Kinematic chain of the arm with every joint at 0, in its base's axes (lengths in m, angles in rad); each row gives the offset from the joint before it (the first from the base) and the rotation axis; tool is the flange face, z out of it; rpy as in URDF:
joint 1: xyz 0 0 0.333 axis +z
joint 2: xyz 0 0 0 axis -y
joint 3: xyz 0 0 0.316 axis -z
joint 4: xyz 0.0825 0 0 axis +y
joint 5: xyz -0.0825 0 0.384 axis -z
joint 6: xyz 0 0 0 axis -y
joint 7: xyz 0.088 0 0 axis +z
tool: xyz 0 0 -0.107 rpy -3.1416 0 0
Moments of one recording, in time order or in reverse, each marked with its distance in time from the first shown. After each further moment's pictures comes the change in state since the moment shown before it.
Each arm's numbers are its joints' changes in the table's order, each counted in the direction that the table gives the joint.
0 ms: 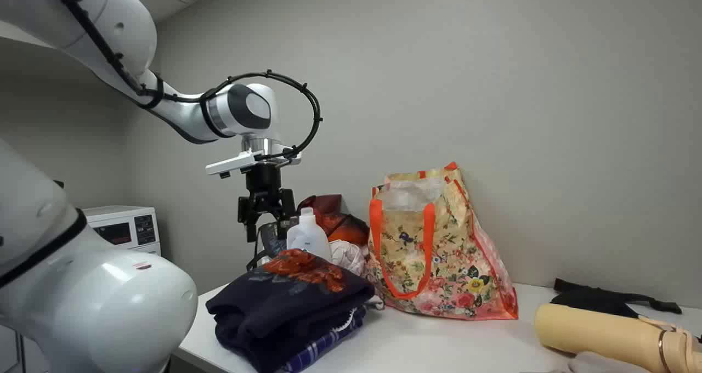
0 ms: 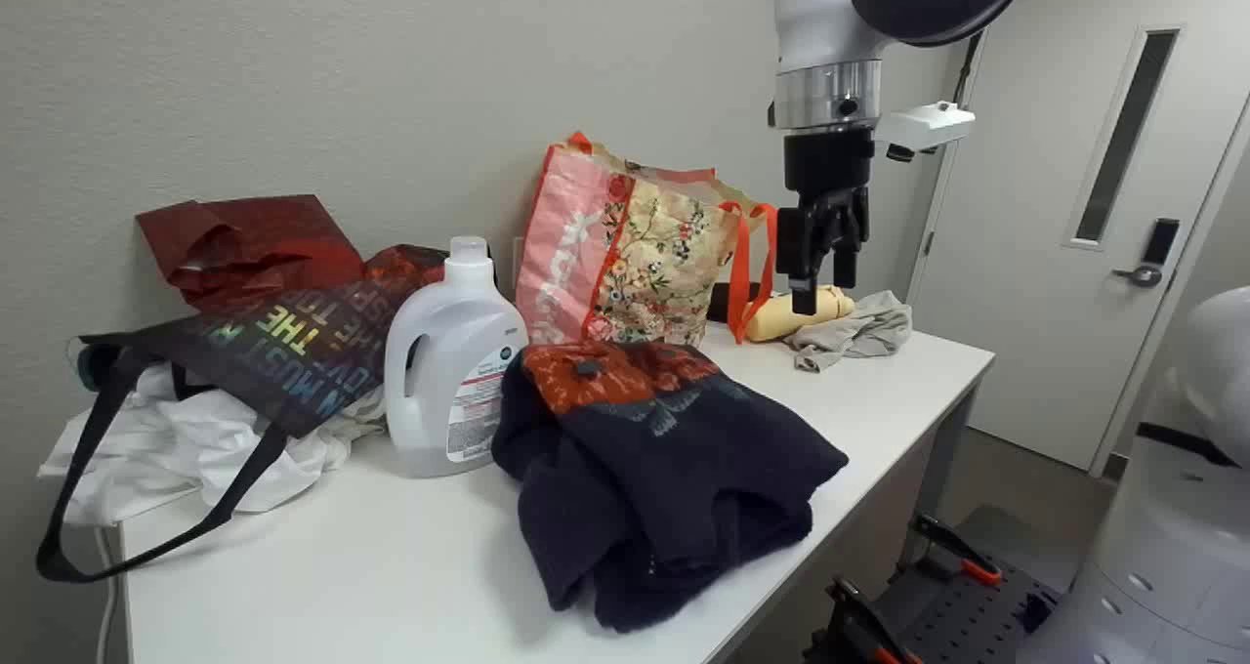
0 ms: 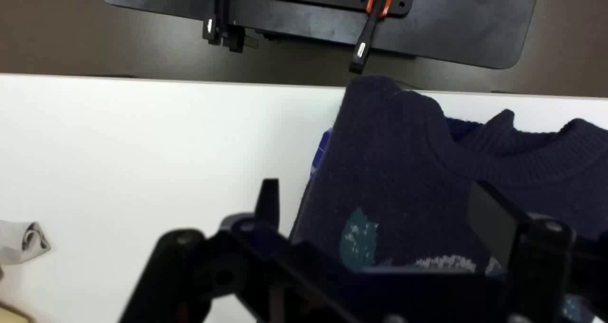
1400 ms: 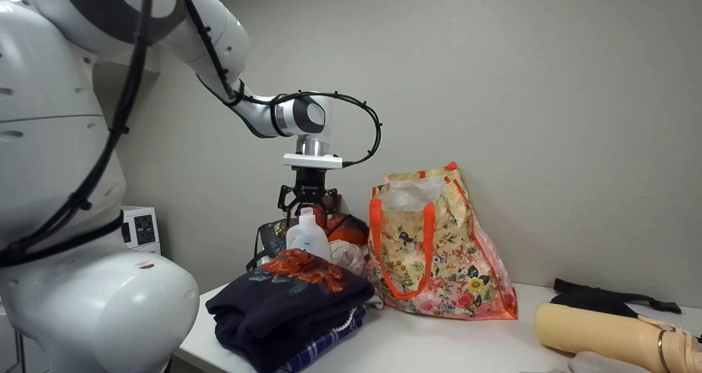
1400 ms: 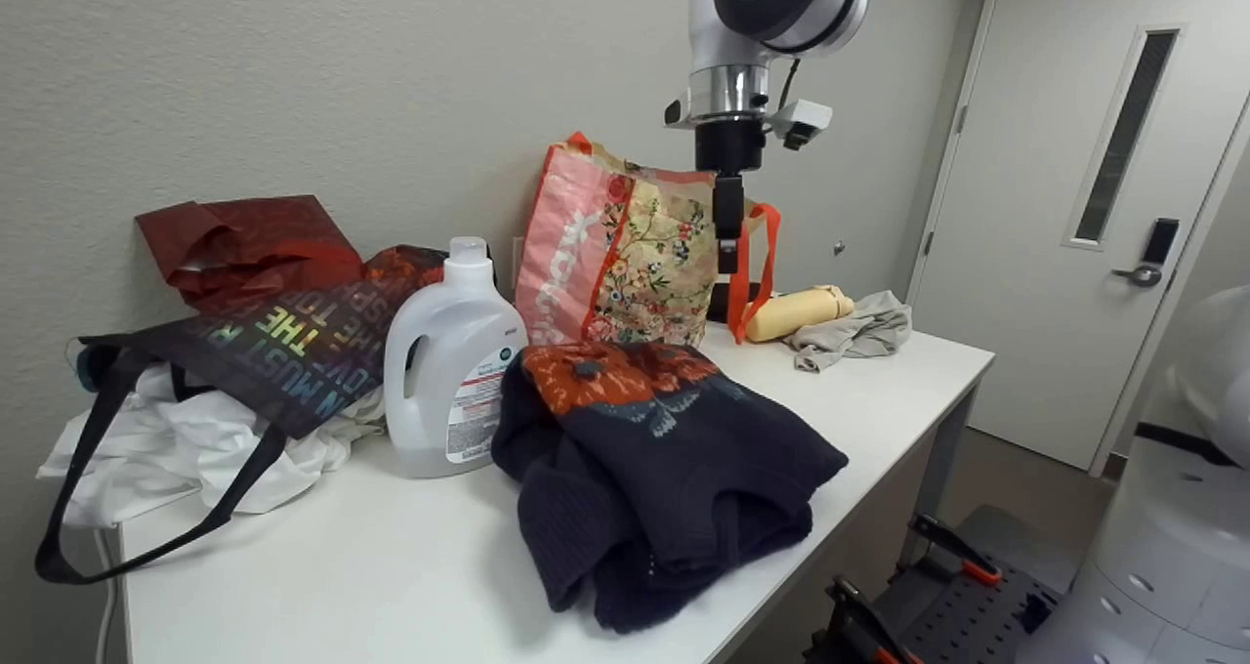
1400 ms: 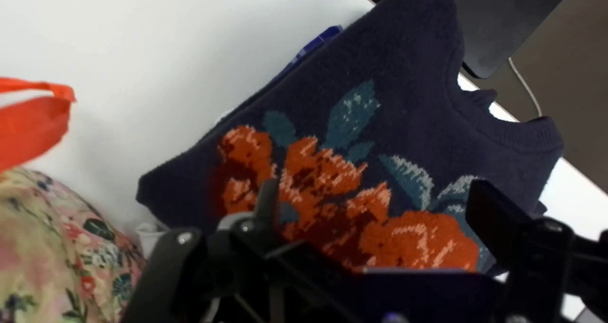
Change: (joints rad) arm 0.016 -0.421 0.155 -0.357 -0.042 0.039 0.706
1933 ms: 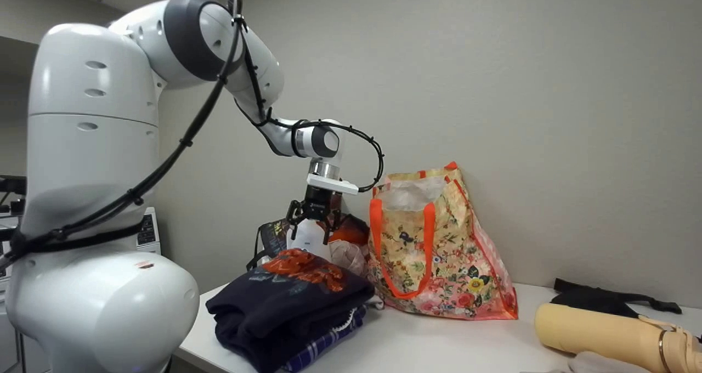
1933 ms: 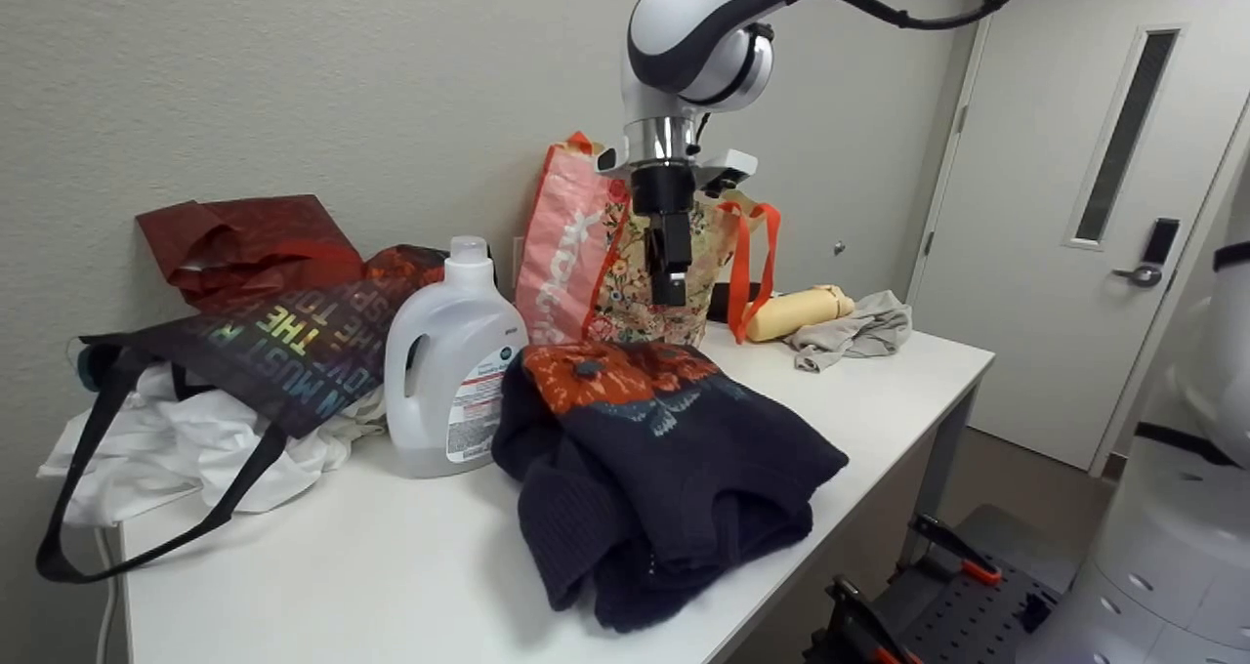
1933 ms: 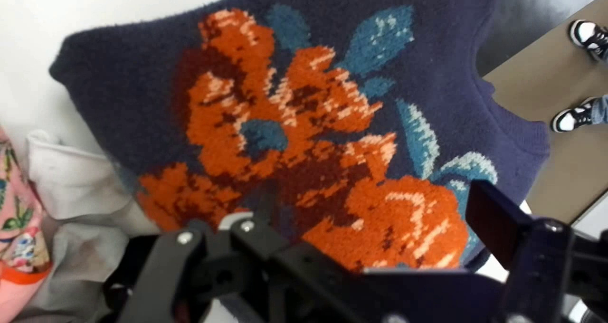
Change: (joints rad) arm -0.005 -0.282 -0.025 -0.188 -0.080 -0.006 0.307
